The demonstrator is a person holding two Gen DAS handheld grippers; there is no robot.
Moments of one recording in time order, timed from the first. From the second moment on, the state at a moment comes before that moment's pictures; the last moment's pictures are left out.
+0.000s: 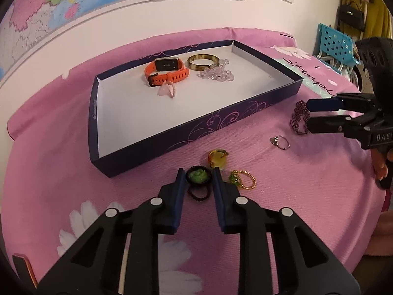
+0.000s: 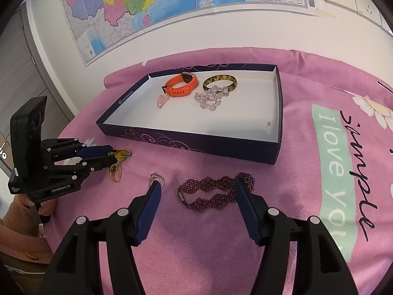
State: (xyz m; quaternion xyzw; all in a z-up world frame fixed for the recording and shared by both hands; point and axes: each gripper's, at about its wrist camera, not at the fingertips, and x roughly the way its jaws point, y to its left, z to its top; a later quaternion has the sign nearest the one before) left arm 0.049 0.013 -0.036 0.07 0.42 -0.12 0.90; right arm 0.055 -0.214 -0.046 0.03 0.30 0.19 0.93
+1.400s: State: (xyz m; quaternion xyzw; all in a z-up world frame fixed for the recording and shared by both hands) left arm 0.027 0.038 -0.023 0.00 0.40 -0.08 0.91; right arm 0.071 -0.230 -0.046 0.00 0.32 0.11 0.94
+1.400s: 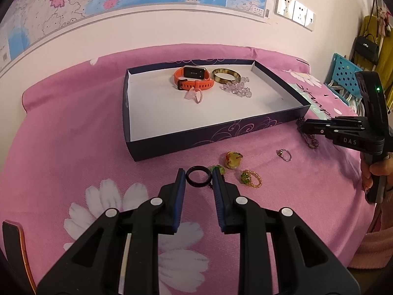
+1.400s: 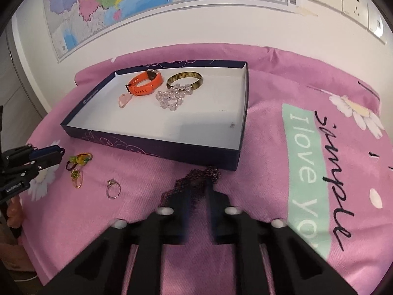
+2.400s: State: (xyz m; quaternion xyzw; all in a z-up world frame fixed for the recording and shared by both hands) left arm 0.028 0.027 0.009 0.02 0.35 -0.10 0.93; right arm 0.036 -0.229 0.024 0.05 0.22 0.20 0.95
